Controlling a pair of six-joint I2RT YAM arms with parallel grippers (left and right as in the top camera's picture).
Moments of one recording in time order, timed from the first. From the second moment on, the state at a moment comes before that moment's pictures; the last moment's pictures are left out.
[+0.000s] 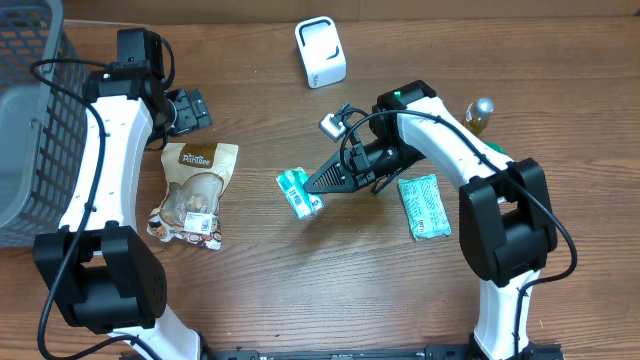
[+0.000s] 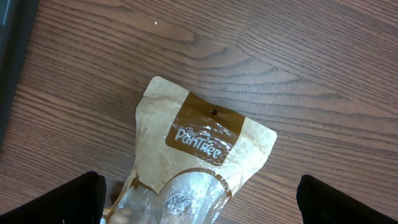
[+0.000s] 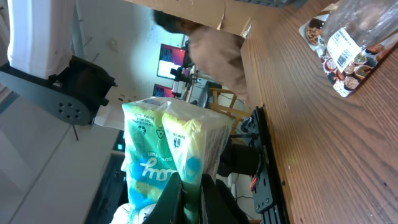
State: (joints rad) left arm 0.07 1.84 1.64 -1.03 -0.07 -0.32; right arm 0.40 2.10 1.63 -1.64 -1.54 -0.84
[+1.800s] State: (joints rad) left arm 0.07 1.84 1.64 -1.03 -0.07 -0.32; right arm 0.36 1.83 1.63 -1.64 -1.54 -0.61
